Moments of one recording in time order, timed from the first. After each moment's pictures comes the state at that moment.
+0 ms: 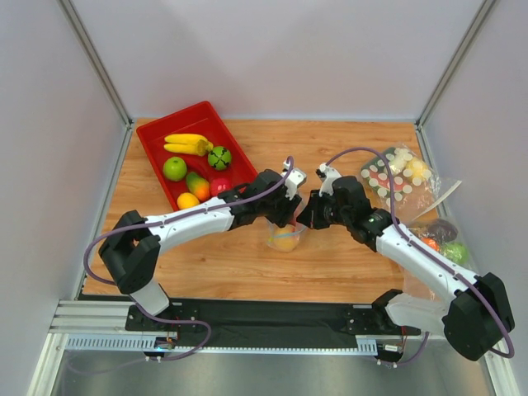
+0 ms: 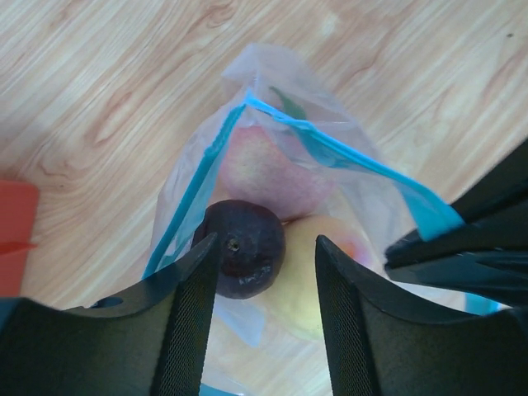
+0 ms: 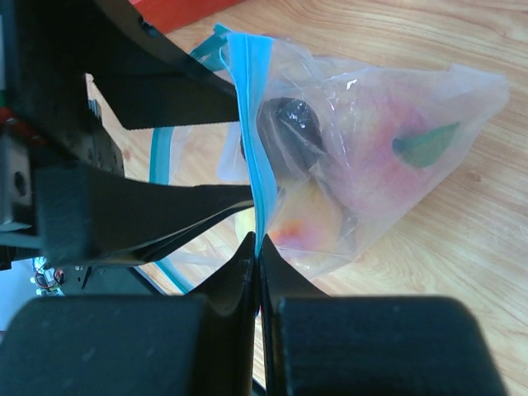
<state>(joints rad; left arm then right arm) -0.89 1.64 1.17 -0.23 0.01 -0.10 0.57 1.14 0.77 -0.24 -0.27 0.48</state>
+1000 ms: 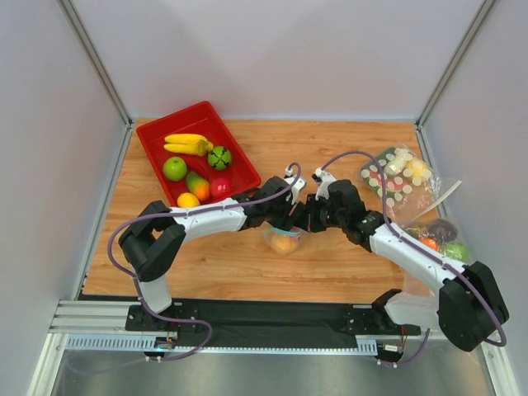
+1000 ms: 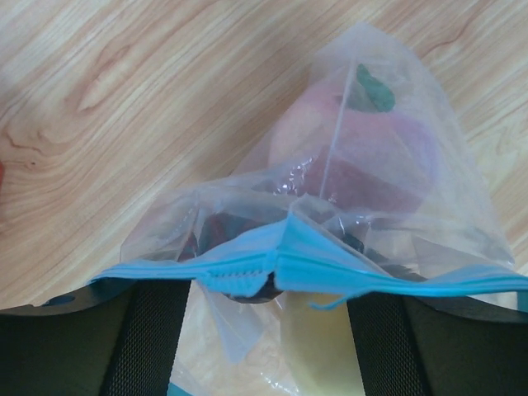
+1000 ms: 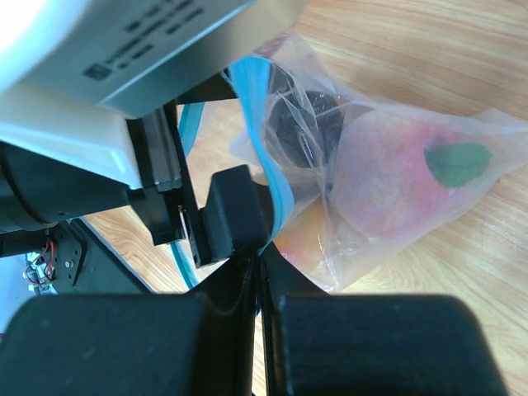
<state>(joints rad) -0.89 1.78 1.16 -0.18 -0.07 -0.15 0.57 1.20 0.72 -0.15 -0.30 0.48</state>
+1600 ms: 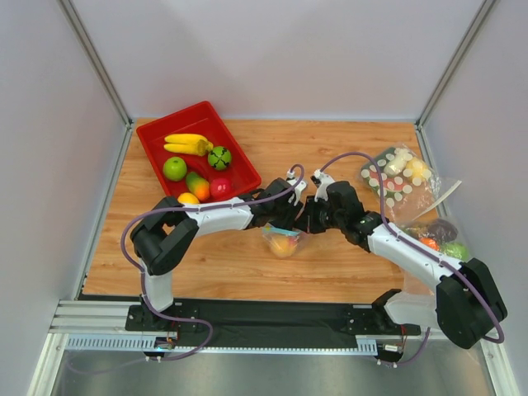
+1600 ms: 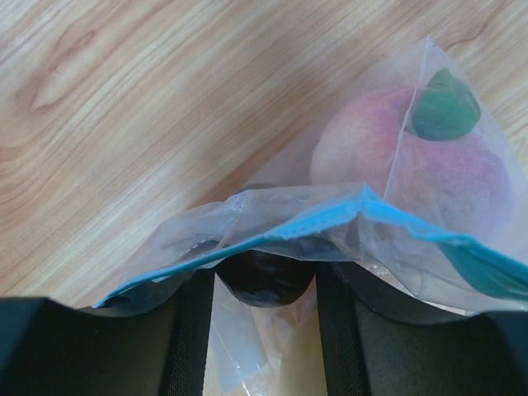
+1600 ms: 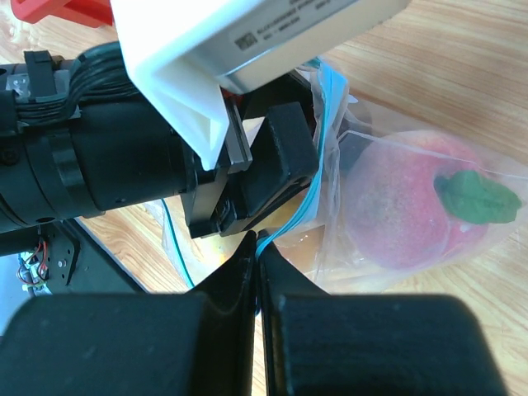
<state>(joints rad) -0.89 1.87 1.19 -0.15 -0.05 -0.20 0.57 1.22 0.70 -0.13 -0.30 0.48</state>
